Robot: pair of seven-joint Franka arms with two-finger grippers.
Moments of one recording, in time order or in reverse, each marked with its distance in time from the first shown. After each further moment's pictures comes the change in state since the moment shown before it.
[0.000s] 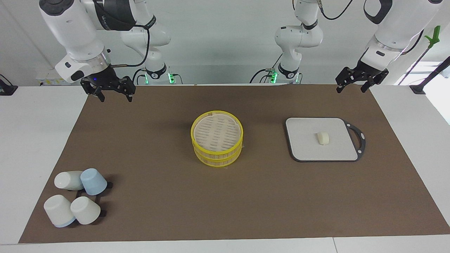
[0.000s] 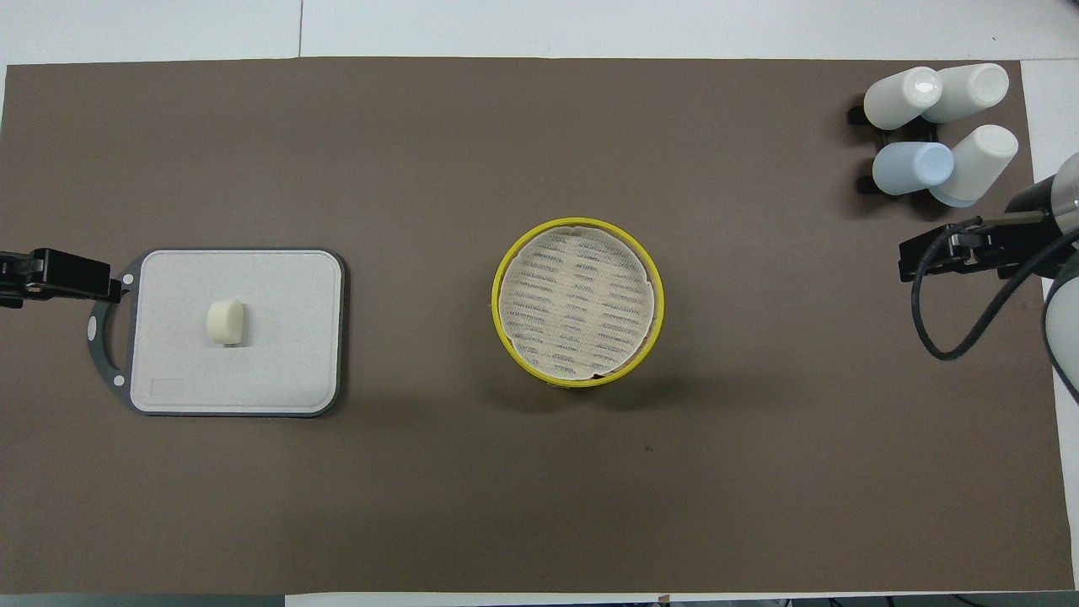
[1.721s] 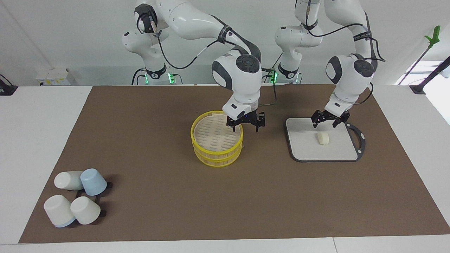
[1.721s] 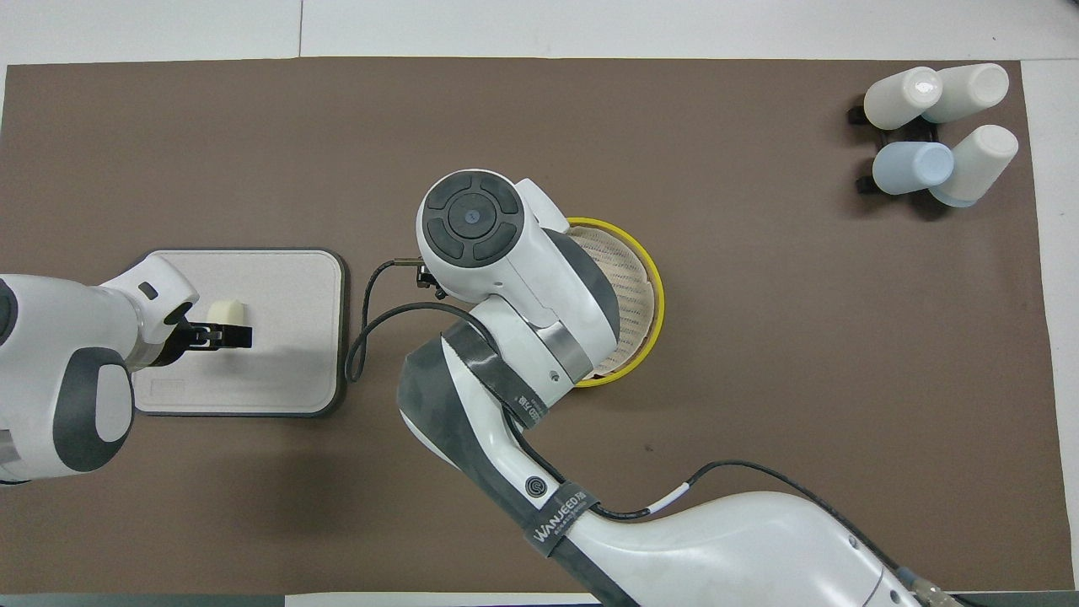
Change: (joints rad) left arm 0.016 0.061 0.013 -0.698 0.003 0.833 0.073; right arm 0.606 0.566 0.030 0.323 0.072 0.377 0.700
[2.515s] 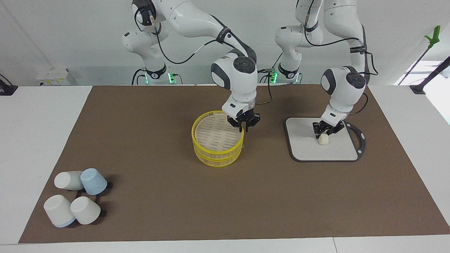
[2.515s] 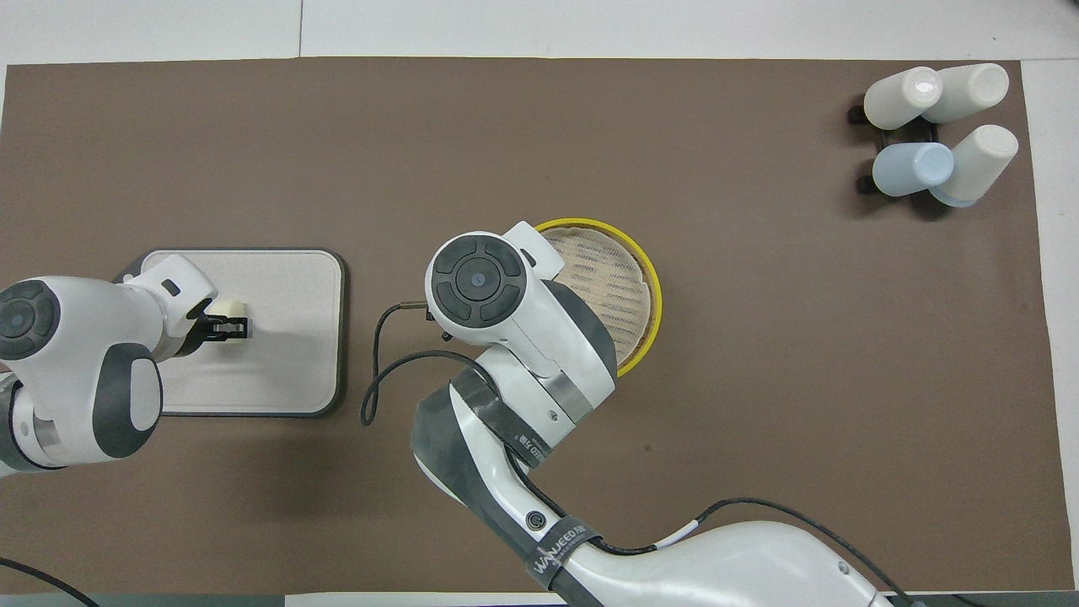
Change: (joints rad) left arm 0.000 0.069 -0.001 -0.002 0.000 0.105 0.004; right arm 0.029 -0.083 -0.003 -0.210 -0.010 0.138 -0.019
